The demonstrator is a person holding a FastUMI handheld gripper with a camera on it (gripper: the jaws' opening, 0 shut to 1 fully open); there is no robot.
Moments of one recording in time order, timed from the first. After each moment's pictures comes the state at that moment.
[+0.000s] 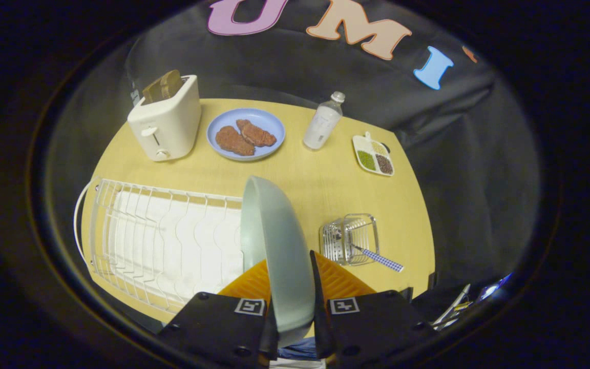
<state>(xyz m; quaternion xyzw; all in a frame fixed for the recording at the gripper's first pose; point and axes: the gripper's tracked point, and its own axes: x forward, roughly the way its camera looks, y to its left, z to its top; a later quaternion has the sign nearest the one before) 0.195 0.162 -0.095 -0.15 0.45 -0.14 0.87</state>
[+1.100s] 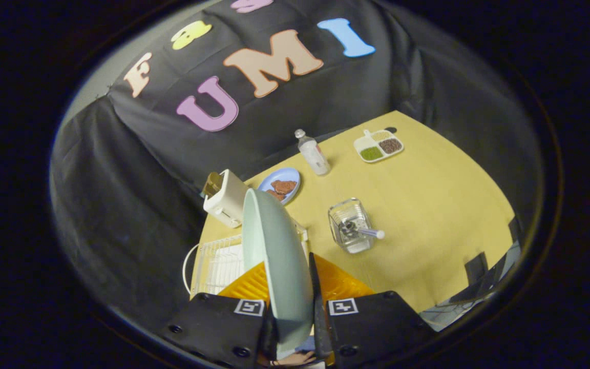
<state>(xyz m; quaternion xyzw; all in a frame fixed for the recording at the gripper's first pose) 0.081 0.056 -0.047 0.24 0.32 0.03 0.92</state>
